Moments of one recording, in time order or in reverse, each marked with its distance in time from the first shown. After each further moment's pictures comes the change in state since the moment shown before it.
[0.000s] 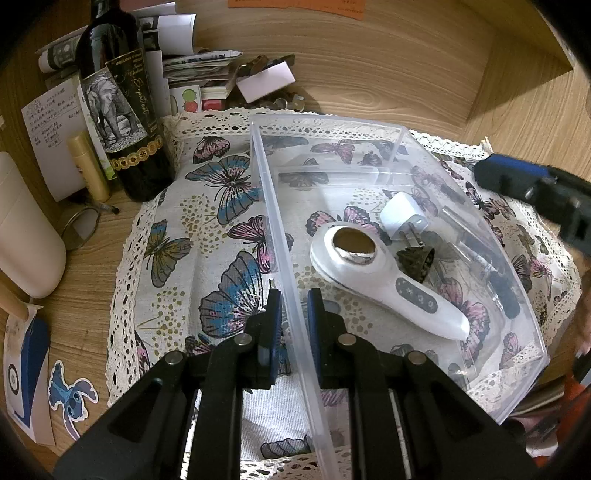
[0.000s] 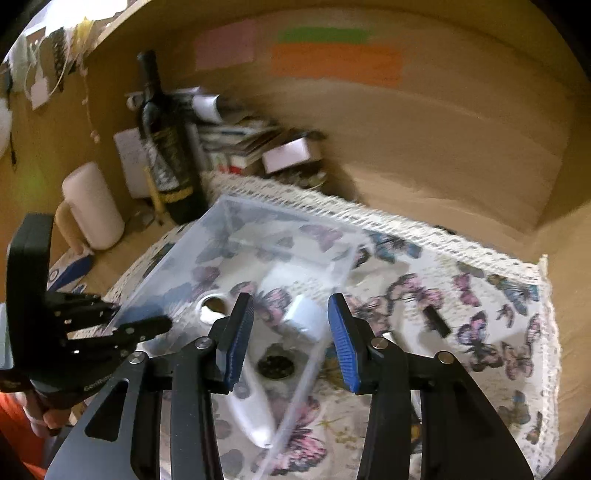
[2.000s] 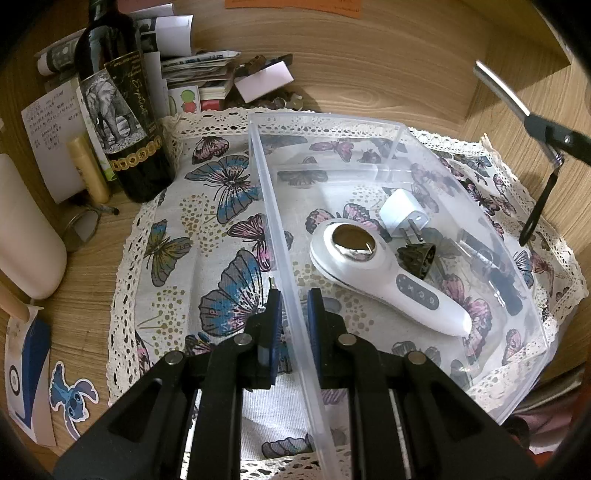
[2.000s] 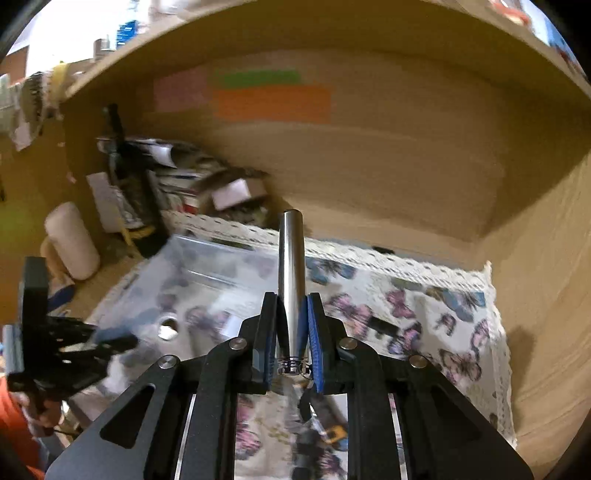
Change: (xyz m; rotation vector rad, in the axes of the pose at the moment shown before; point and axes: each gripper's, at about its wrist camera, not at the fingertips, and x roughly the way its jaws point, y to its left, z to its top) left arm 0.000 -0.002 -0.002 0.007 -0.003 0.003; right arm -0.044 -0.036 0.008 0.042 -0.099 -0.070
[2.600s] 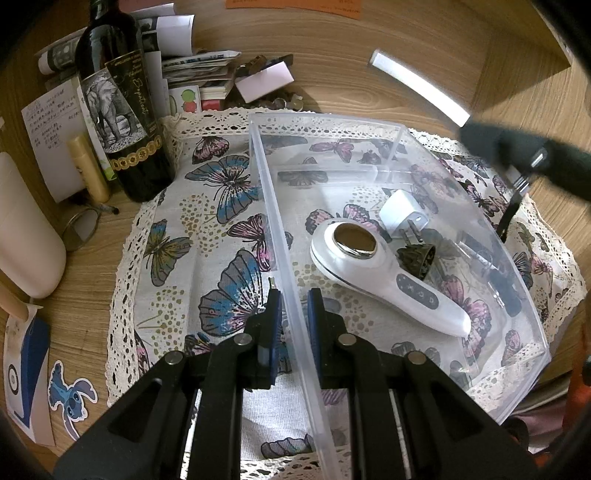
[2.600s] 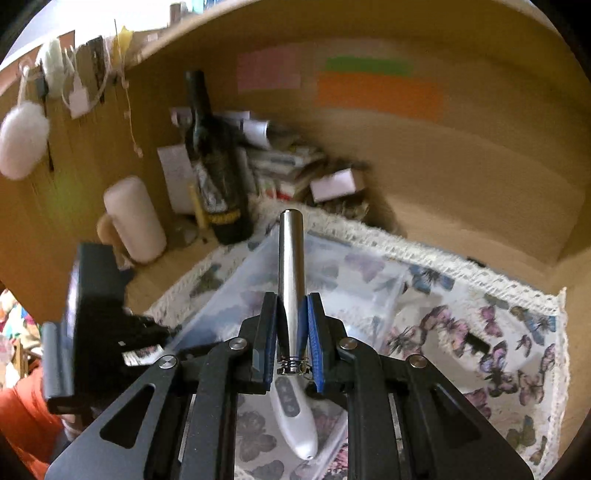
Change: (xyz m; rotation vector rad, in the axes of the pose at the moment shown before) left arm 0.000 0.000 0.000 -0.004 -0.002 -0.002; right arm 0.037 0.077 0.001 -0.091 0.064 0.207
